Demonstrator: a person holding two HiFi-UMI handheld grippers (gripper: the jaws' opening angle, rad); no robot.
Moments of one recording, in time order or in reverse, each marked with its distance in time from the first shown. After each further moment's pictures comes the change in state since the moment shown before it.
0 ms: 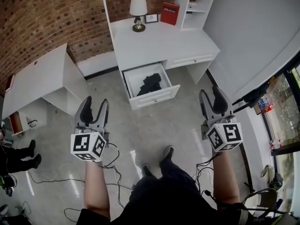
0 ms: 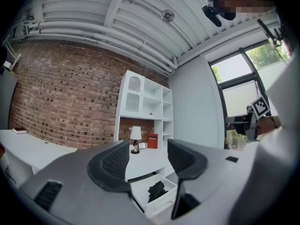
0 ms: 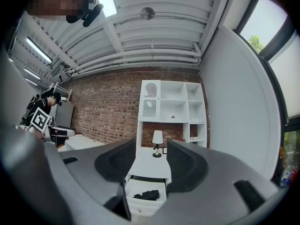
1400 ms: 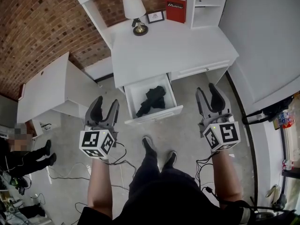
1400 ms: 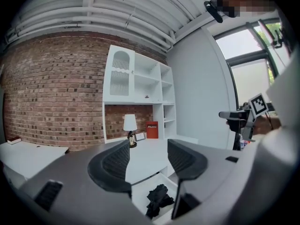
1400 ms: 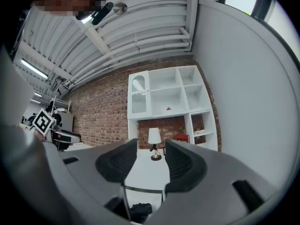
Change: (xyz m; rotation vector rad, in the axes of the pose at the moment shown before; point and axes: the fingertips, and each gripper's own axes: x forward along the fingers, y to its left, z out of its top) left arm 0.252 -0.063 -0.032 0.081 0.185 0.025; right arm 0.197 -0.166 -0.066 0.125 -0.016 0.106
